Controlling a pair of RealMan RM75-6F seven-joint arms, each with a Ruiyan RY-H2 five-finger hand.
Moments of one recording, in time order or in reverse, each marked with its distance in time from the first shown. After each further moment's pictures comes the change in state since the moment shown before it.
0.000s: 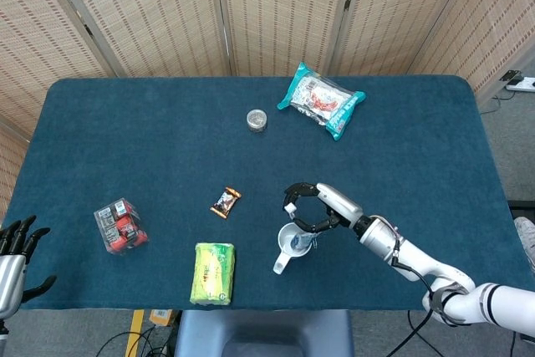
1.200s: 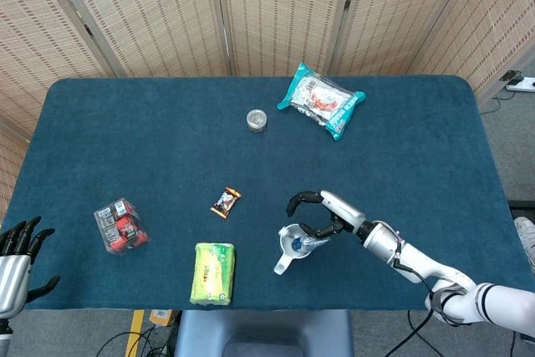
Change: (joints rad) left arm -0.005 -0.011 0.005 0.002 0.002 -0.008 0.012; right arm 0.008 -0.052 -0.087 0.114 -0.028 0.037 0.098
